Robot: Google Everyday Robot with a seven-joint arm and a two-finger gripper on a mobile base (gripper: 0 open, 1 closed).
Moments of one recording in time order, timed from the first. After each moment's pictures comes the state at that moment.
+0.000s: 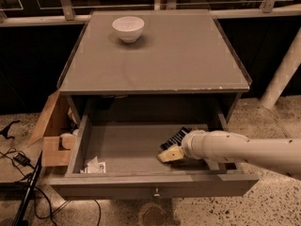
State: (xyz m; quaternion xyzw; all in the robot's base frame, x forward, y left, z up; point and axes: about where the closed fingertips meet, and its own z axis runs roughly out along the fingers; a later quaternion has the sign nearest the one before) arm 0.578 -0.127 0.575 -0.30 0.88 0.08 0.36
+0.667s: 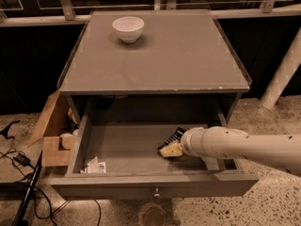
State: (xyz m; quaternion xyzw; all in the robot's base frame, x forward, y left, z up) arm 0.578 -0.126 0.585 -0.30 0.88 0.08 0.35
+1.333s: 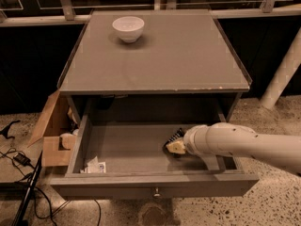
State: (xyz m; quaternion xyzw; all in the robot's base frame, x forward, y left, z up) arm 0.569 -0.128 0.605 -0.32 0.88 0.08 0.34
